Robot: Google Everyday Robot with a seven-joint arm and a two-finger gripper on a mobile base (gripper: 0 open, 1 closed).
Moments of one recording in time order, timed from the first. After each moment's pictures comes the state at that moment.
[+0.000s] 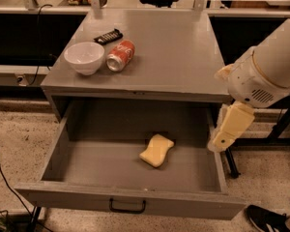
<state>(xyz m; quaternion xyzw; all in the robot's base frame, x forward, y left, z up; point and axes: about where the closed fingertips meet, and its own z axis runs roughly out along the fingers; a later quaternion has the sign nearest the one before) 0.442 -0.156 0.904 -0.60 0.77 0.04 0.21</state>
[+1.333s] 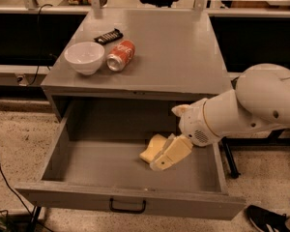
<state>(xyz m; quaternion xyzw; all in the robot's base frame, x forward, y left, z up) 0.451 -0.052 0.802 -0.52 0.77 0.20 0.31</state>
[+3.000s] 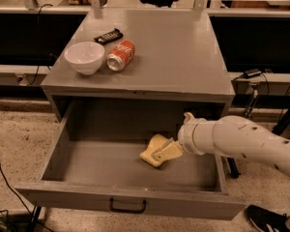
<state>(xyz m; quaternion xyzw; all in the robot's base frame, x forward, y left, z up) 0.532 -0.087 0.696 -0.41 0.82 0.09 0.39</state>
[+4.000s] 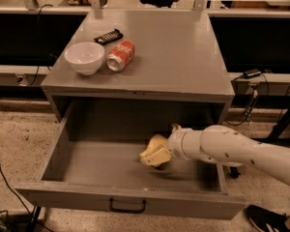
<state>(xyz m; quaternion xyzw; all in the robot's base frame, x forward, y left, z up) 0.557 -0.049 0.629 -0.39 0.81 0.17 0.40</state>
